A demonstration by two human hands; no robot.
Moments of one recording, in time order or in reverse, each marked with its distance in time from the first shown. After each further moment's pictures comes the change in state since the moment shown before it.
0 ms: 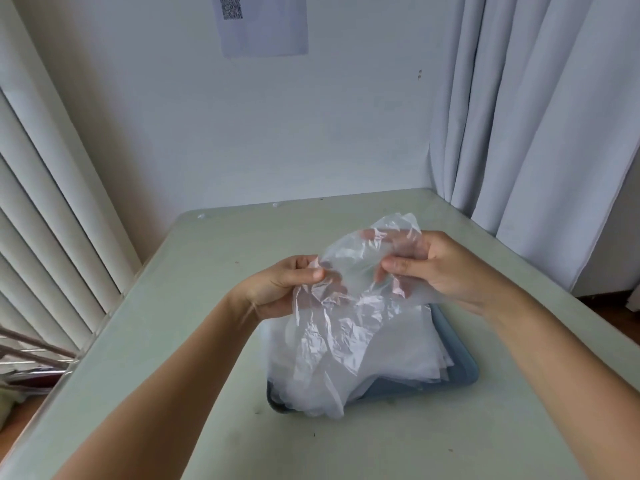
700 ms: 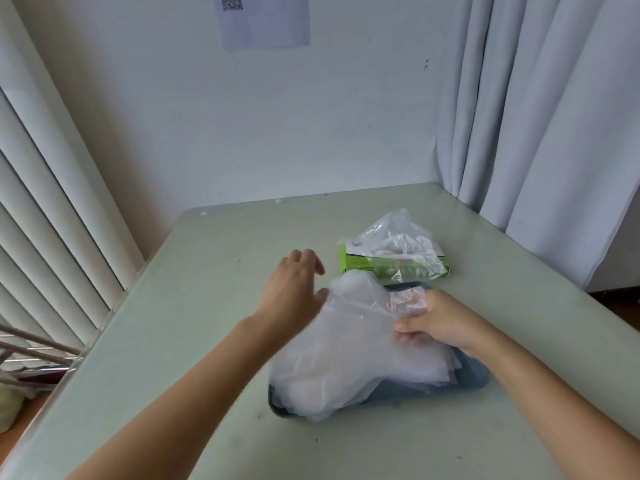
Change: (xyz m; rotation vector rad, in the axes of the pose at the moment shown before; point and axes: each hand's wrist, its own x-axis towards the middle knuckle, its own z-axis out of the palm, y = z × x) left_hand 0.007 -0.021 0.021 1.527 0.828 -0.019; right_hand -0.002 0.093 0.005 -0.116 0.101 0.428
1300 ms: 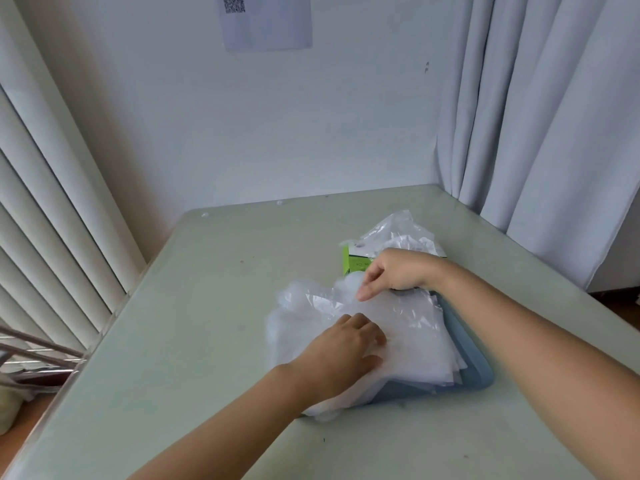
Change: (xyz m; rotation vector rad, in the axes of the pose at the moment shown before) left_hand -0.039 0.021 0.052 -0.064 -0.324 0.397; right_hand 0.050 -0.077 0.004 -0.568 -0.155 -0.030
